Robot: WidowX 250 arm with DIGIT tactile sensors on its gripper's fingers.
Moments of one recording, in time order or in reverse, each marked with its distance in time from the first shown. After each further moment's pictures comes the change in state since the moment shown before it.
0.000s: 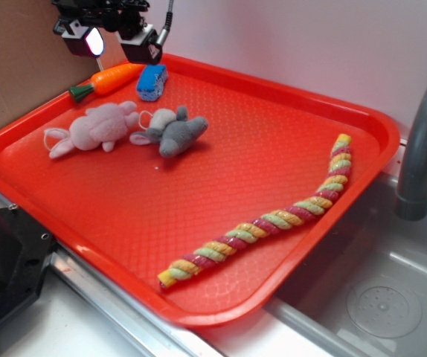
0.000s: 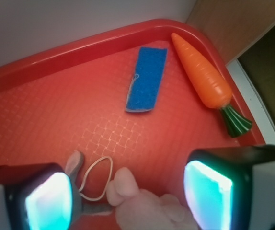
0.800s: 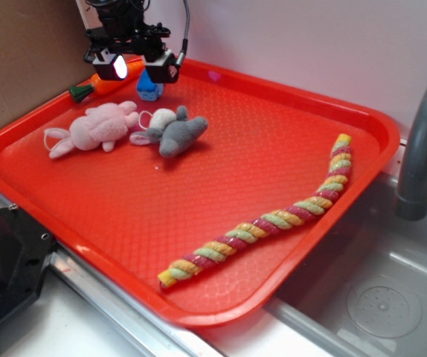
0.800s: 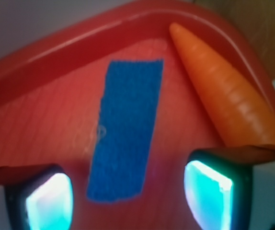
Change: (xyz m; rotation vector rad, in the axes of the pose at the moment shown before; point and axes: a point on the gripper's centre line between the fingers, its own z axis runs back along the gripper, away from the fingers) arm 0.044 0.027 -0.076 -0.009 0.048 0.074
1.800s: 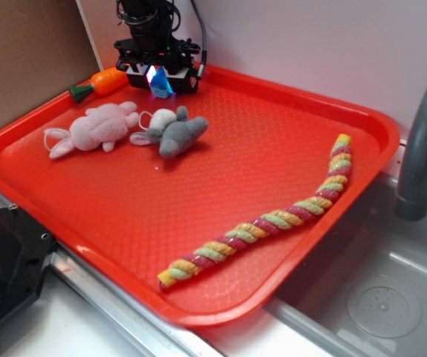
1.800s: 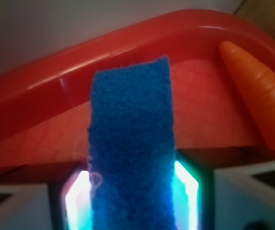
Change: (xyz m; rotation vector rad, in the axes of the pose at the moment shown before) arm 0.006 -0.005 -0.031 0.080 0.004 0.042
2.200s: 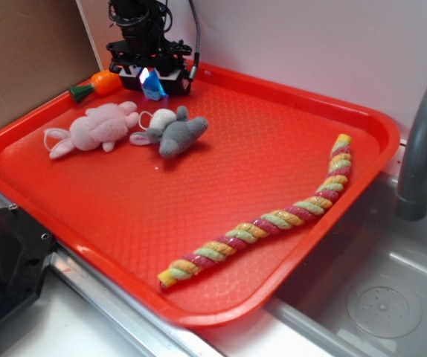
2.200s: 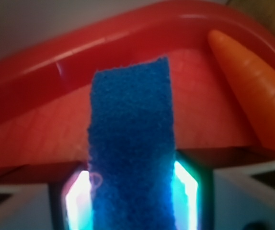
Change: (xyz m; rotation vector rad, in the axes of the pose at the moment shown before) arm -0.008 0.005 0.005 -0.033 0.034 -0.005
